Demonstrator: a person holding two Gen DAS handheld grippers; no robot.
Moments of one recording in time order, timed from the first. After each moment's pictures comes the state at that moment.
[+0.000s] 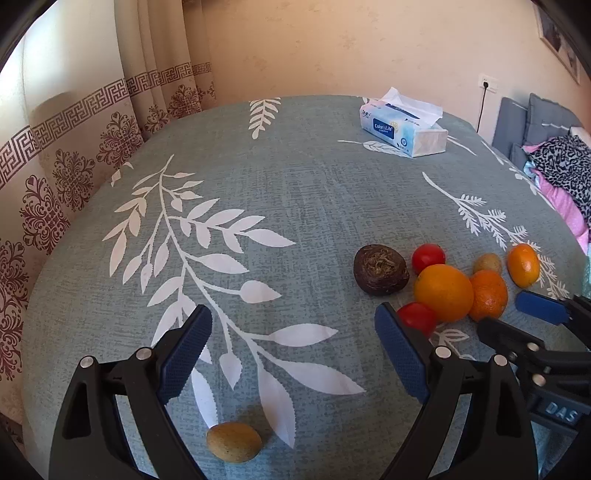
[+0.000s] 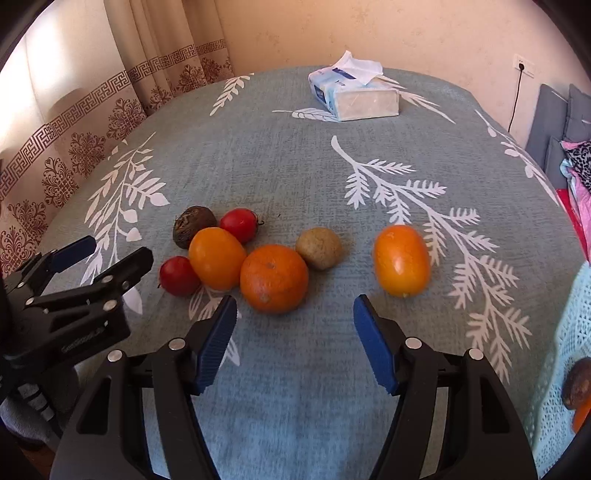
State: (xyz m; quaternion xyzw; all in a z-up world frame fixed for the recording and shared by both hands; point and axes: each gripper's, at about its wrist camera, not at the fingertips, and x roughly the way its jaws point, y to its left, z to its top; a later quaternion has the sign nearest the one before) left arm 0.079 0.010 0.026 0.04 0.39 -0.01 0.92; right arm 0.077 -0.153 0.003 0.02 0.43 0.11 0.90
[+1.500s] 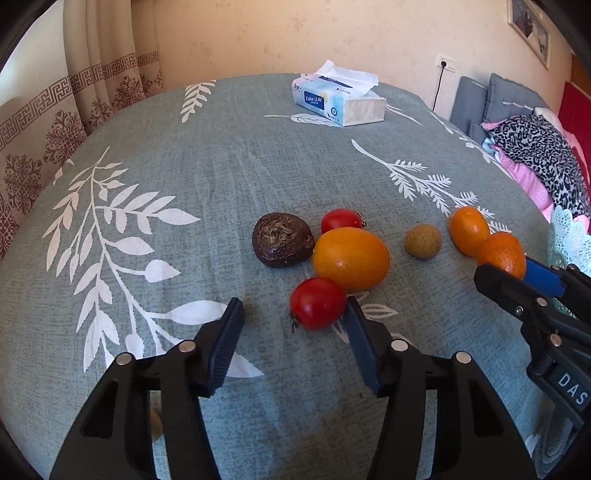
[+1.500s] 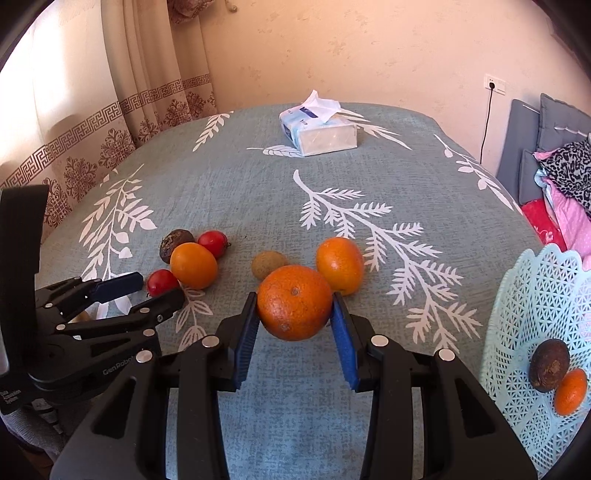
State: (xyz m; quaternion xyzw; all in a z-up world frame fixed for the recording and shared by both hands) left arm 0.076 -0.035 0.010 0.04 0.42 -0.10 0.90; right arm 0.041 -0.184 0.020 0.03 0.36 0.07 0.93
